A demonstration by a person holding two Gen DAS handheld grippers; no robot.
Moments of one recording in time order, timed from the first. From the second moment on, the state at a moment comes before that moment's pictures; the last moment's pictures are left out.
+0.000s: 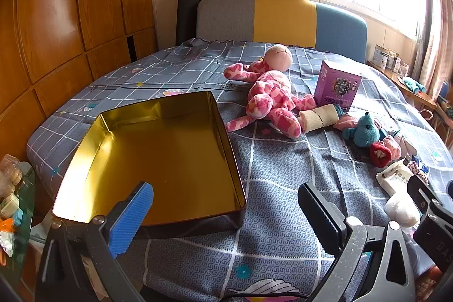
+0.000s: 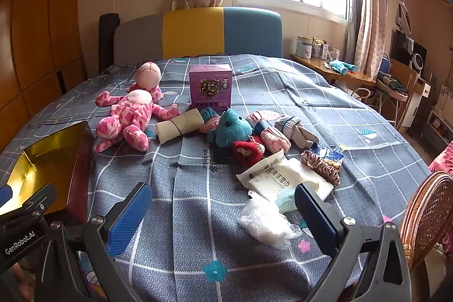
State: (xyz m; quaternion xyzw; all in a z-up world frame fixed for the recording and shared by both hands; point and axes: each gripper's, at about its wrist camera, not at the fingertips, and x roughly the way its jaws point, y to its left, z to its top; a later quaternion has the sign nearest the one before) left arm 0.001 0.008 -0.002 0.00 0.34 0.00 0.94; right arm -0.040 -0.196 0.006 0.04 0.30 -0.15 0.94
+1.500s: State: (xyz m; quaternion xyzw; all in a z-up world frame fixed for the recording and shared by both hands) left arm 0.001 0.005 -0.001 0.01 0.34 0.00 0.94; right arm -0.039 -0.195 0.008 0.03 0.30 -0.15 0.94
